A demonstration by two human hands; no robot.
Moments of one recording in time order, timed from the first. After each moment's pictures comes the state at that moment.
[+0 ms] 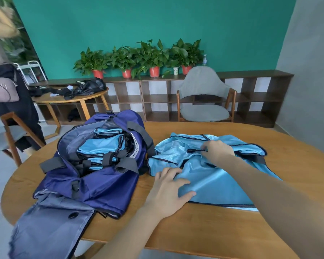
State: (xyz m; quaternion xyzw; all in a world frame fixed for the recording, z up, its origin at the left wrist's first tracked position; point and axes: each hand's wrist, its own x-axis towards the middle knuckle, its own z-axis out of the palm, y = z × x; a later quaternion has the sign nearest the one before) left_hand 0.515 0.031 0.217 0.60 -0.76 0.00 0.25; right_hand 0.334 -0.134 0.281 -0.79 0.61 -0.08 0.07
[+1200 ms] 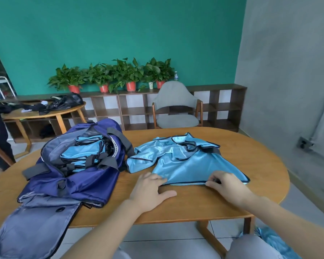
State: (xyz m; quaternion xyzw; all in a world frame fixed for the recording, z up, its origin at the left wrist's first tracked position) left_hand 0.490 0.064 0.226 0.59 -0.79 0.00 0.17; right_hand 0.182 0.034 0.251 -0.79 0.53 -0.22 0.19
